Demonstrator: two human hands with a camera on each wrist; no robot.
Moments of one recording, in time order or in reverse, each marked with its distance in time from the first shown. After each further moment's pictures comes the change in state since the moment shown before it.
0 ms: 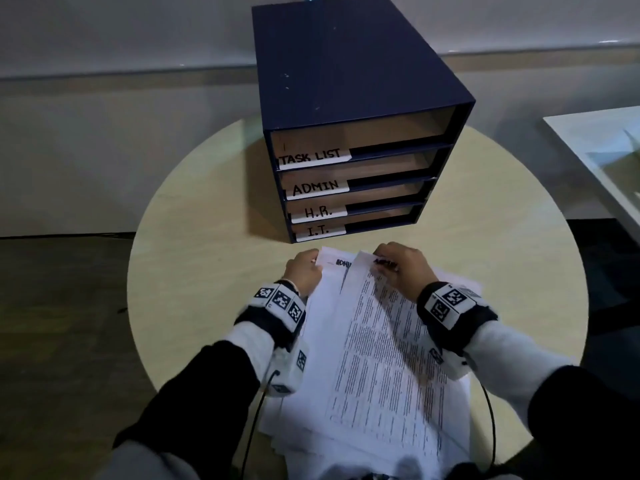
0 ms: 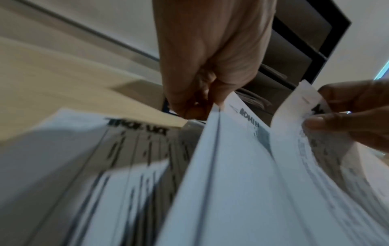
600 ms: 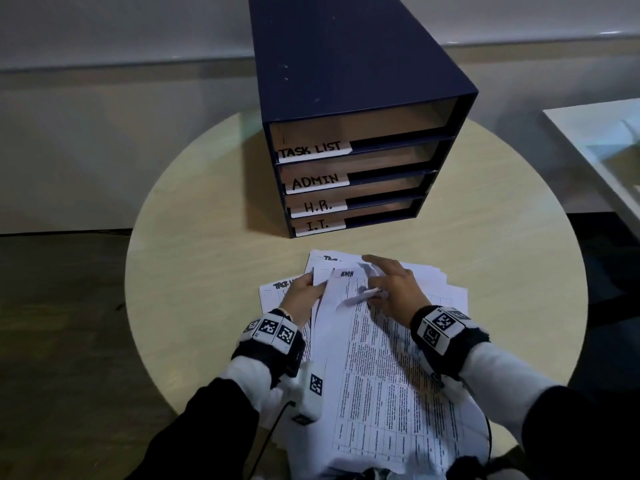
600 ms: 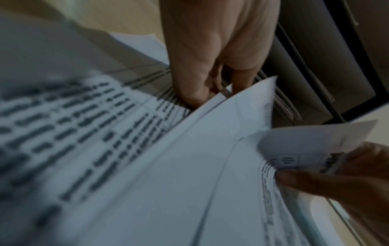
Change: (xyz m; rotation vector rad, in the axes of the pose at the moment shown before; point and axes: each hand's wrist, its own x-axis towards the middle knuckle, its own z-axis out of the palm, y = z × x) left_hand -0.029 -0.031 0.029 -0.771 -0.136 -0.131; right_hand -0.032 0.002 0.035 -0.058 -0.106 -0.034
